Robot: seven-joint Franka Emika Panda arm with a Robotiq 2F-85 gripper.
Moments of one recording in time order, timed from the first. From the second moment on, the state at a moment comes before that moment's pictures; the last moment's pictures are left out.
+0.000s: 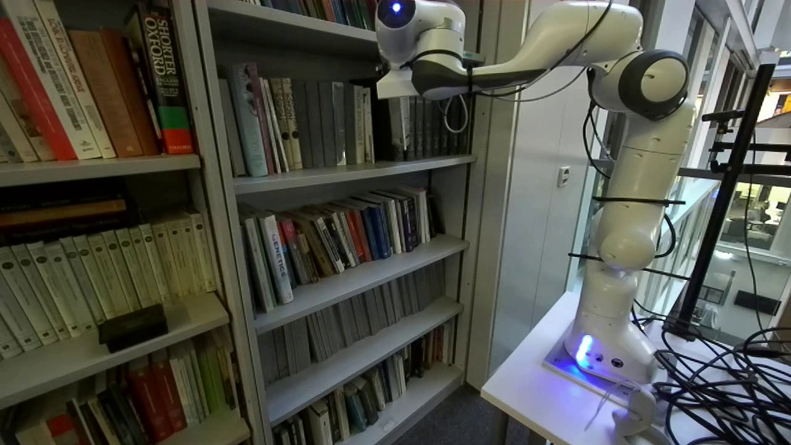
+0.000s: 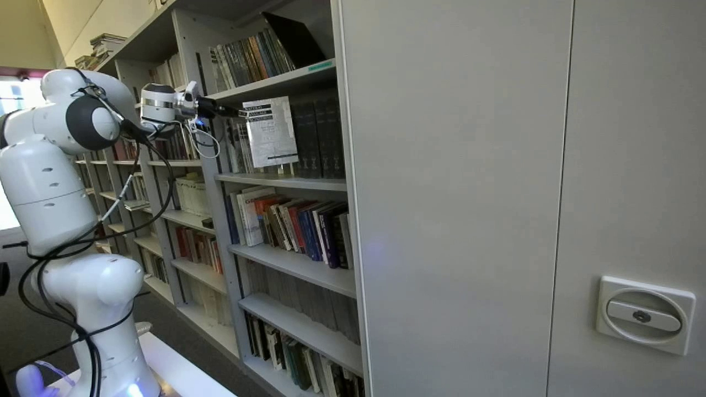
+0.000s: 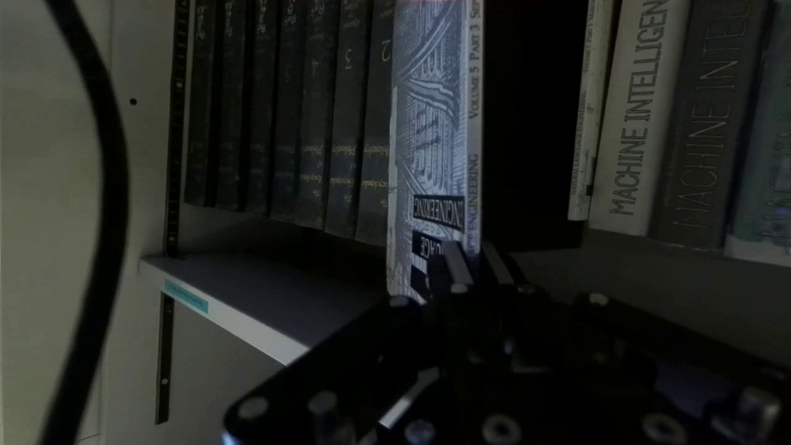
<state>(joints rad) 0.30 -0.11 0.33 -1.62 -1.29 1.69 1.41</state>
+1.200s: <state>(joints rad) 0.31 -0.08 0.32 -1.66 -1.28 1.71 1.40</state>
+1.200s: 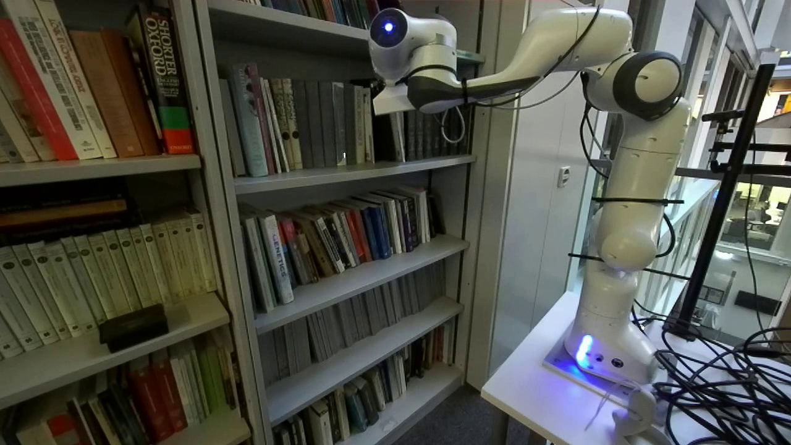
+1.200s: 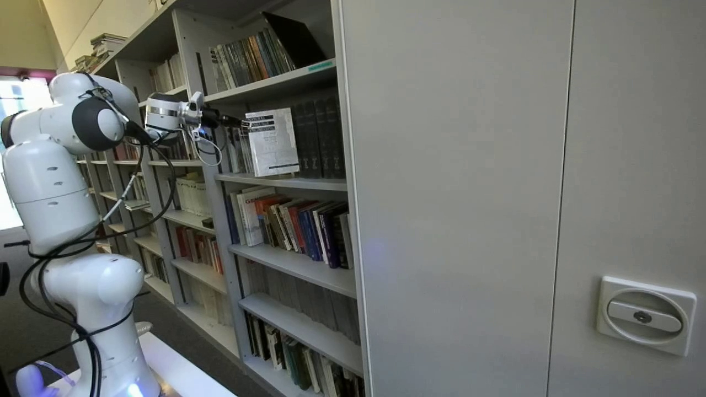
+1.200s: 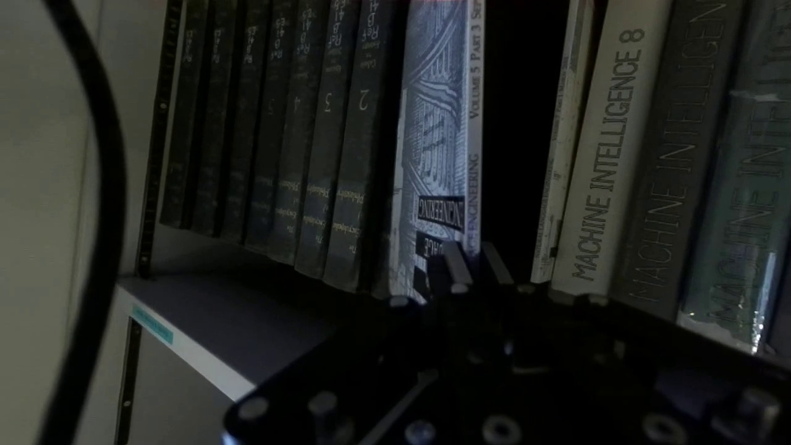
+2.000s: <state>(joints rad) 0.31 -0.09 0.33 -1.64 -1.28 1.78 1.40</state>
